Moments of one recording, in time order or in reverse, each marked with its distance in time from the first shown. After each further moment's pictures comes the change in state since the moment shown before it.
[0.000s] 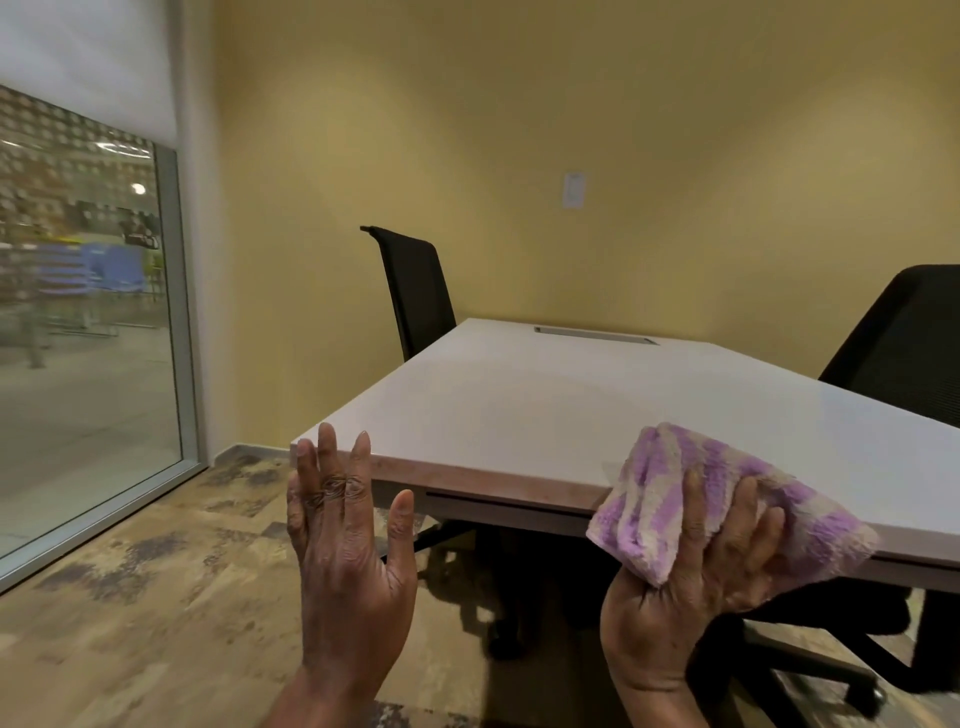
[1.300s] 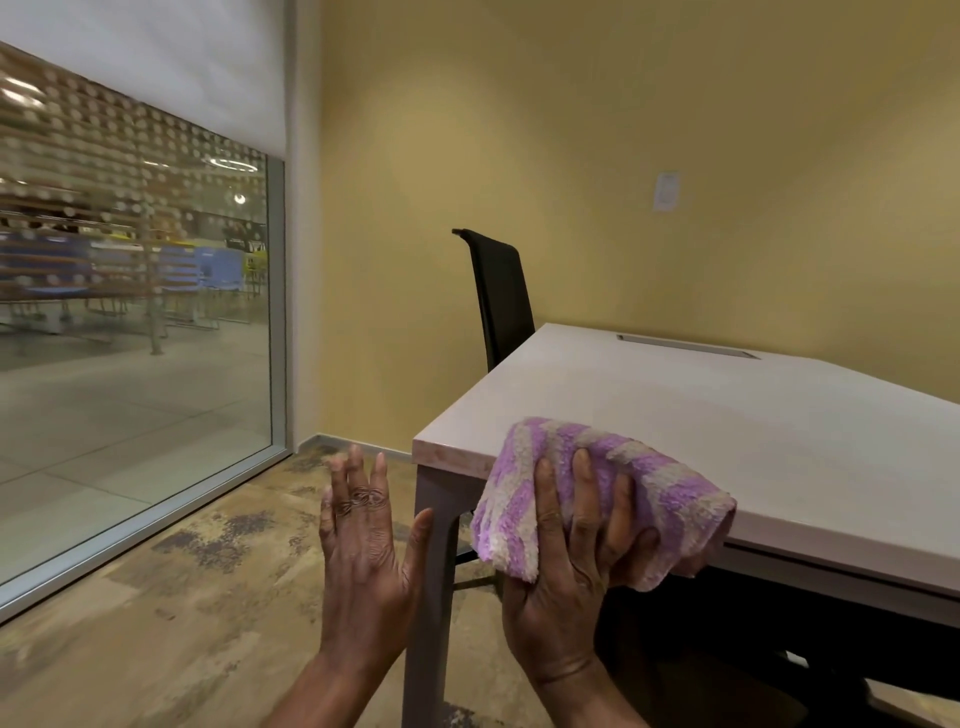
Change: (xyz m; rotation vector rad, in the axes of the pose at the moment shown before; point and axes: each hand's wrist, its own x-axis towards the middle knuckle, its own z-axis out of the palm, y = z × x) left_hand -0.002 -0.124 -0.009 0.169 -0.134 -0.063; right_hand -0.069 -0.150 0.075 0.289 -0.101 -0.273
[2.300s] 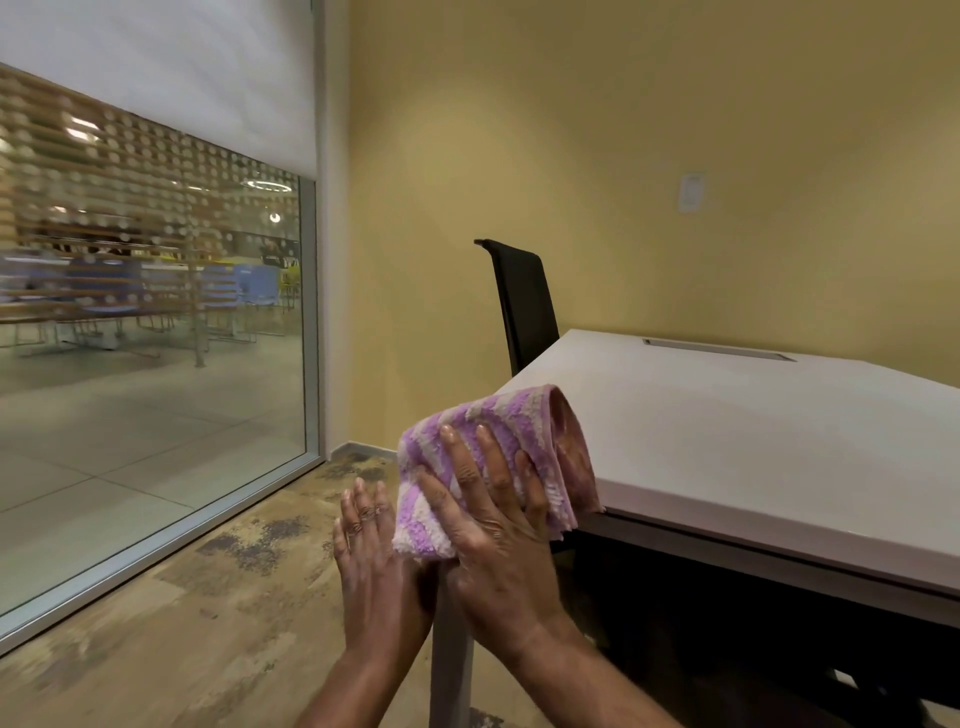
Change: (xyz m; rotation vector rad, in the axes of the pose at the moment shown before) left_hand -0.012 -0.029 0.017 0.238 -0.147 -0.127; right_hand 0.031 -0.051 0.001 0.042 -0.424 -0.380
